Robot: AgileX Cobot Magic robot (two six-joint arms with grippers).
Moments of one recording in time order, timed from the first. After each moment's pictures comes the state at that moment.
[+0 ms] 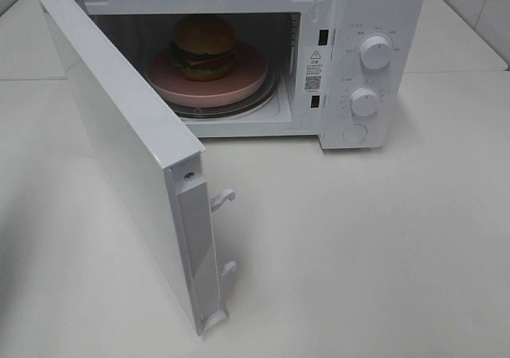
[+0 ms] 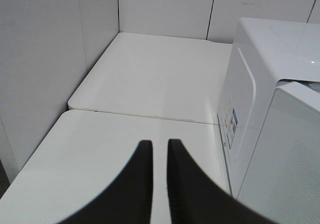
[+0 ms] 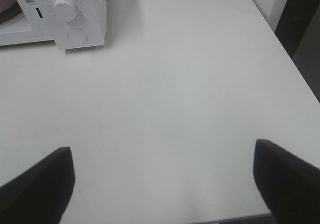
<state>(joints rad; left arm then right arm) 0.07 0.88 -0.44 -0.06 -0.17 0.01 -0.03 0.00 -0.50 0.01 1.06 0.04</state>
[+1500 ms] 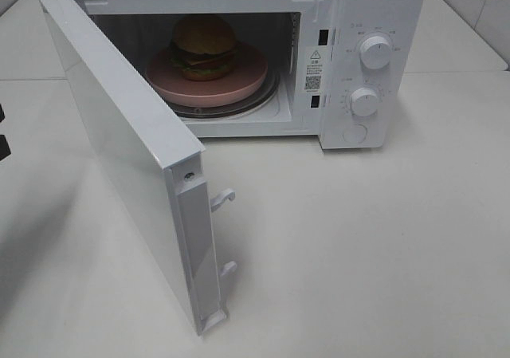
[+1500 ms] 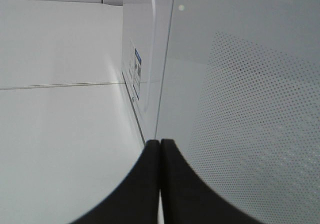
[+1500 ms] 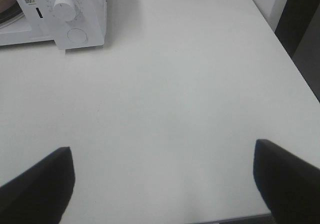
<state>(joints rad) 0.07 1.57 -0.30 0.46 -1.03 -0.27 -0.03 0.00 -0.50 0.01 1.06 0.04</state>
